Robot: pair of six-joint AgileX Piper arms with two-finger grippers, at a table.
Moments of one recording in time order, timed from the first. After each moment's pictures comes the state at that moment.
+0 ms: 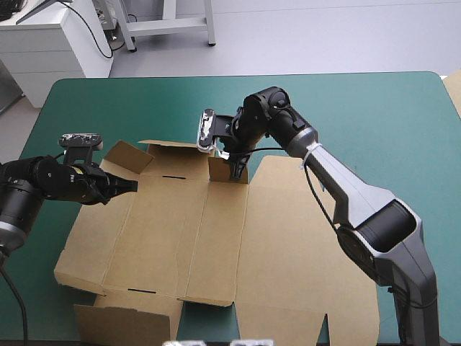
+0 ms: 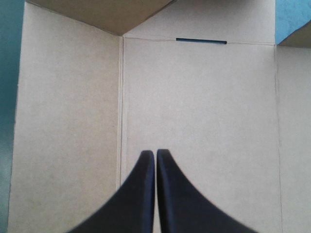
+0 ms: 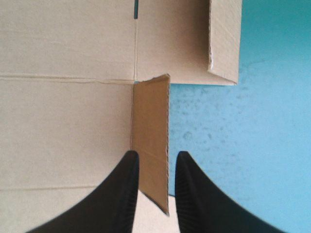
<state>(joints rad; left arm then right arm) -0.03 1.25 -1.08 -0.23 0.96 0.13 0.61 2.07 -2.12 0.16 1.20 -0.90</state>
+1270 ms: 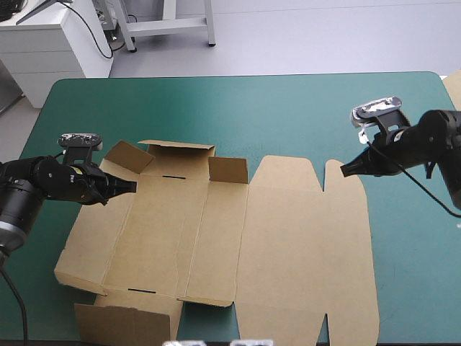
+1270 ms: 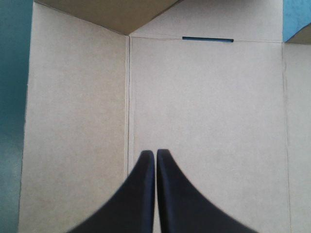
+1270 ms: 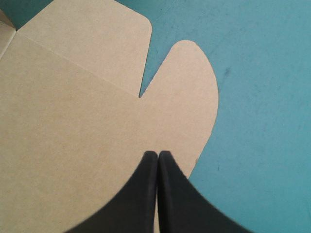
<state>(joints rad) -0.03 1.25 -1.08 -0.20 0.96 0.13 0.05 1.35 -1.37 0.18 1.15 -0.34</state>
